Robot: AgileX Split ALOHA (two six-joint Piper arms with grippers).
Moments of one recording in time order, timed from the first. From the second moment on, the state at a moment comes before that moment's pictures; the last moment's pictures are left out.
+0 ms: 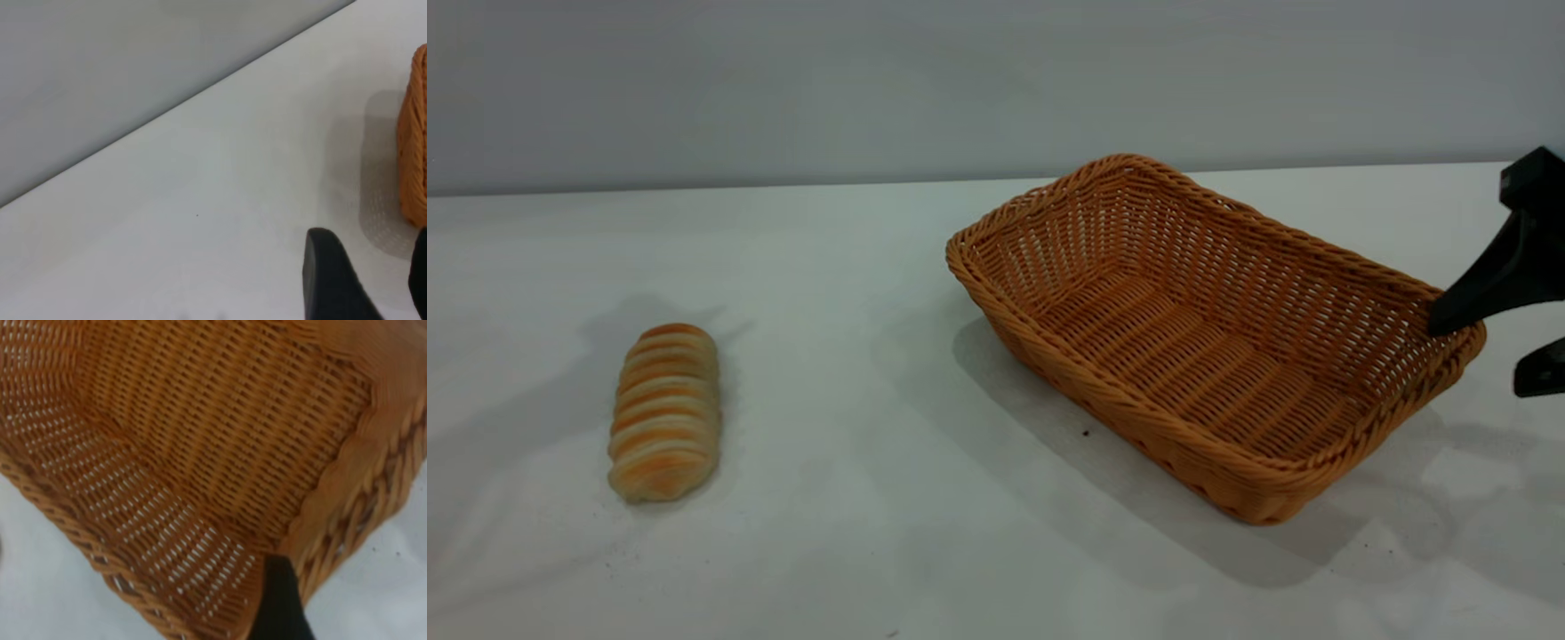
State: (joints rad) left arm 0.05 1.80 -1.29 -1.01 0.51 1.32; right arm -0.10 1.71 -0.61 1.34 0.45 -0.88
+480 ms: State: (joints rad) left arm 0.05 1.89 -1.30 -1.01 0.47 1.31; right arm -0.10 1.87 -0.61 1.60 0.49 -1.12
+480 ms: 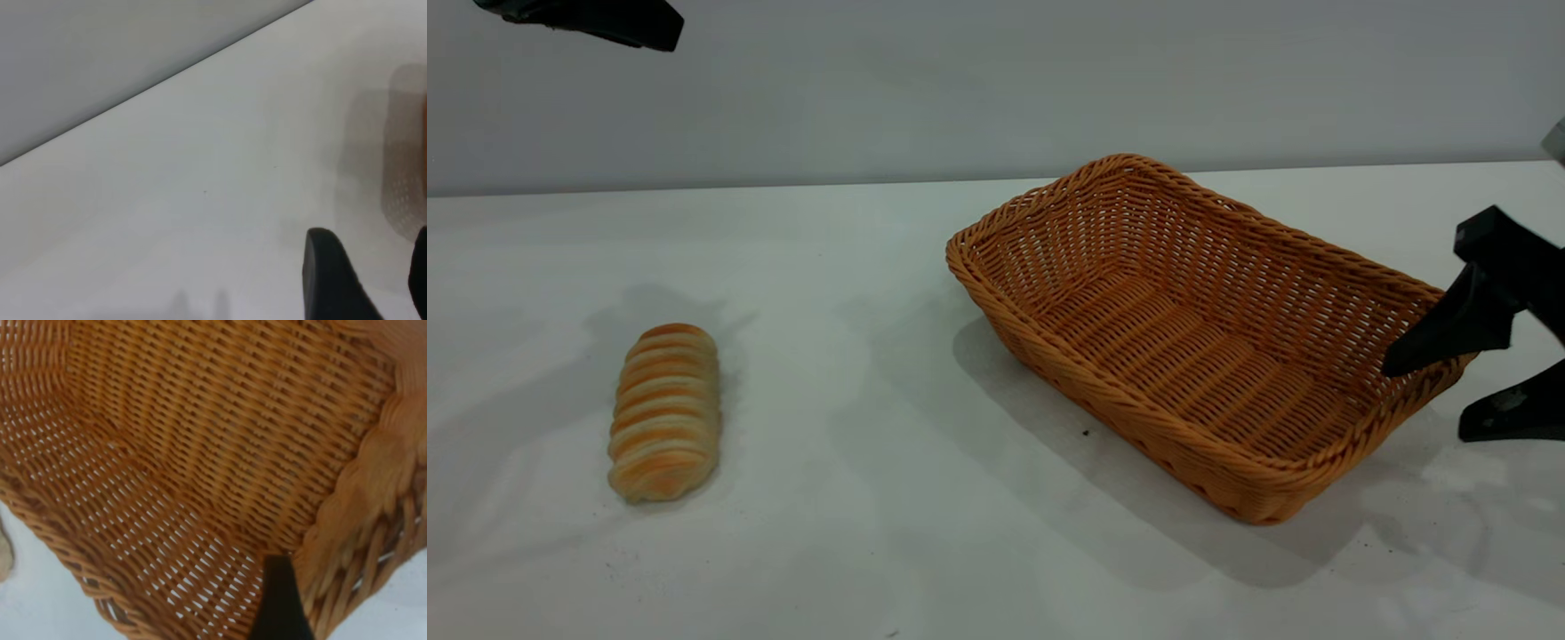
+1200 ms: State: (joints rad) left arm 0.05 2.01 -1.31 -0.82 0.46 1.13; right arm -0.08 2.08 -0.69 1.77 0.61 -1.27
